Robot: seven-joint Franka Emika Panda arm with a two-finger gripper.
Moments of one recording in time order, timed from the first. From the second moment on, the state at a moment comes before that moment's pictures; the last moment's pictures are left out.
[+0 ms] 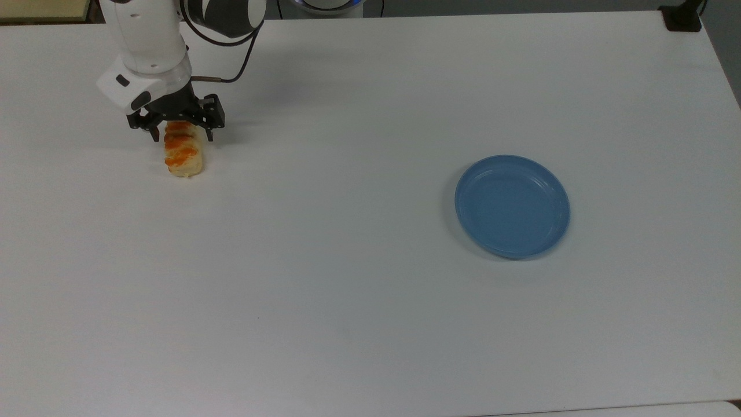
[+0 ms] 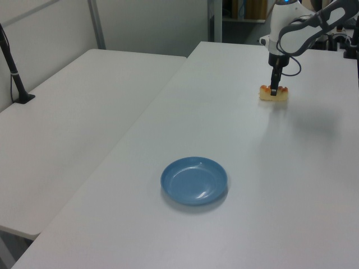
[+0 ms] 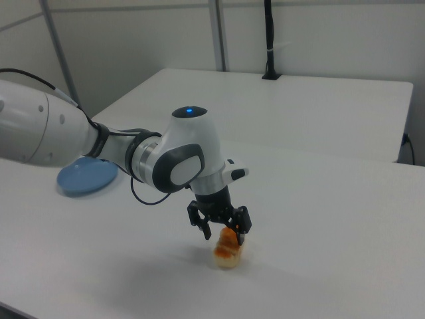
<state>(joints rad) -0.18 0.22 -0.16 -2.06 -0.08 2.35 -0.40</state>
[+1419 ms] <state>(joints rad) 0.01 0.11 0.02 -1.77 -0.06 1.89 0.13</state>
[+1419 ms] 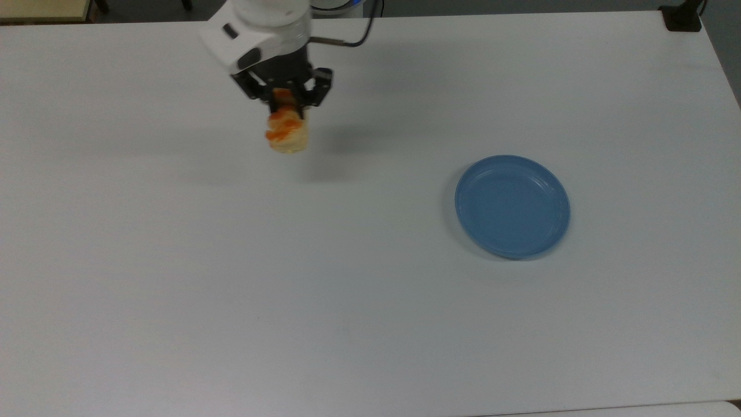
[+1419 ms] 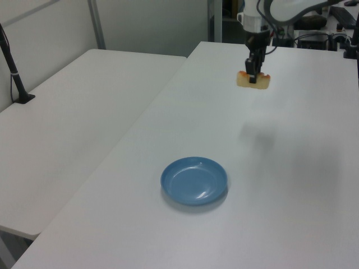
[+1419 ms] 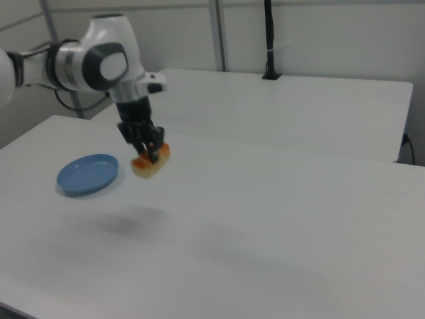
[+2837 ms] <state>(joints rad) 0.32 0.58 0.21 -1.44 -0.16 2.14 0.66</state>
